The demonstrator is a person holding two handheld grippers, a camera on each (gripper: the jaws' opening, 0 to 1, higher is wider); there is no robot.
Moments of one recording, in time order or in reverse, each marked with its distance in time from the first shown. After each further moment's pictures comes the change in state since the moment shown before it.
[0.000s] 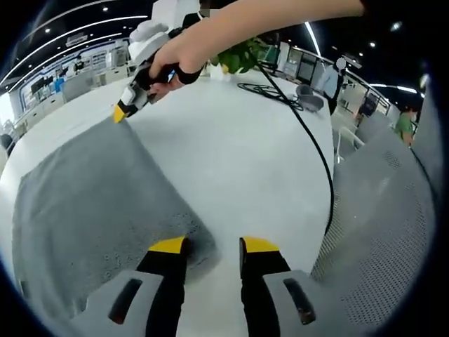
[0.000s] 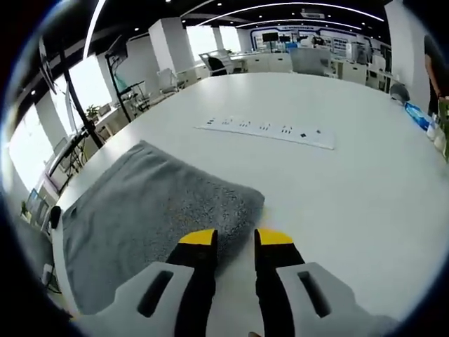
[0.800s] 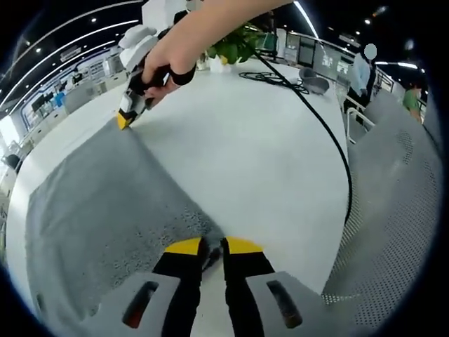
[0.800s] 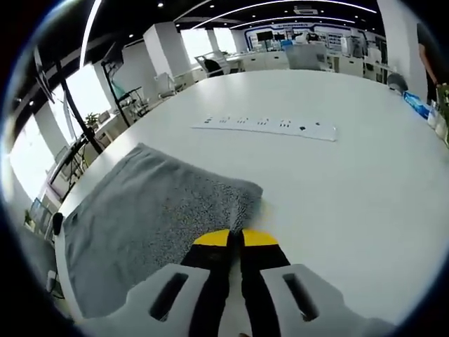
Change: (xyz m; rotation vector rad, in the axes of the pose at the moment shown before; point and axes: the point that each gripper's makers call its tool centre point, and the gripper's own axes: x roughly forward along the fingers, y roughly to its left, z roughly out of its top) left arm 0.011 0.007 0.001 0.068 0.023 0.068; right arm 0.008 -0.003 -0.005 0.026 -0.006 0.014
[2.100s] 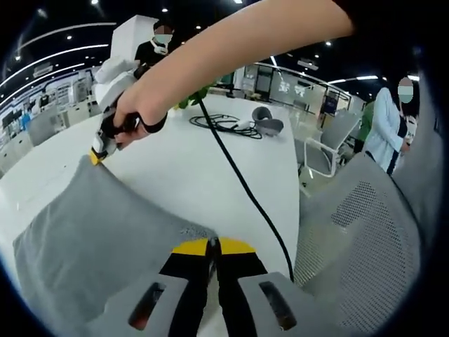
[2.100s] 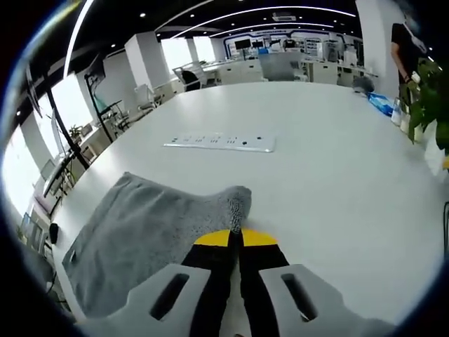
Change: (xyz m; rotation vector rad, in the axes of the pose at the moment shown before) left arm -0.001 -0.068 0.104 0.076 -0.208 -0.238; right arm -0.075 -0.061 0.007 0.078 -0.056 -0.126
